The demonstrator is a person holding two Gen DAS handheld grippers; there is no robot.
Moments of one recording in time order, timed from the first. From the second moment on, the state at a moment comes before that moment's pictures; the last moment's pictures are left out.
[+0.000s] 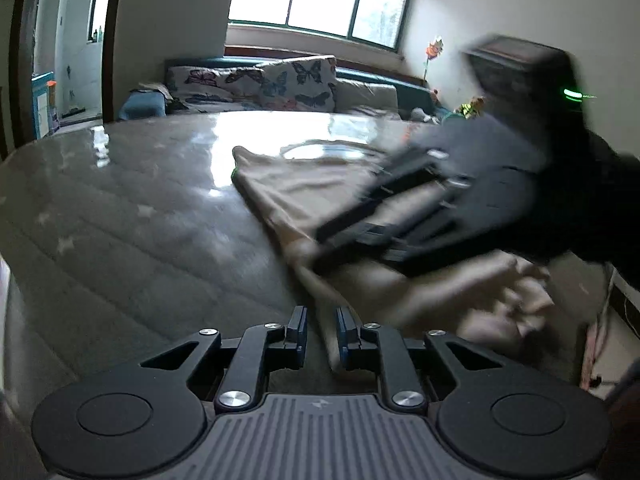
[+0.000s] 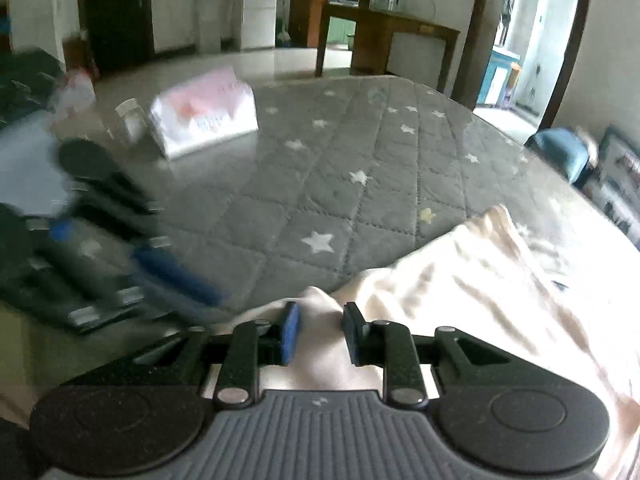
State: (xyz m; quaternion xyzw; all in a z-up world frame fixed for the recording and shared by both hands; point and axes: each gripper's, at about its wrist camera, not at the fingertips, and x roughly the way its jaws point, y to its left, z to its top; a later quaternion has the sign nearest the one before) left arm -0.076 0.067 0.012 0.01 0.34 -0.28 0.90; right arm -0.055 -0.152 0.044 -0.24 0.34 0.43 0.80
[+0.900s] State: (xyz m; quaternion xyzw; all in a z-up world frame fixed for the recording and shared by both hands) left arm -0.038 0.014 0.022 0.05 0.32 -0.27 0.91; right arm -0.108 -0.282 0.044 -0.11 0.37 0.34 0.86
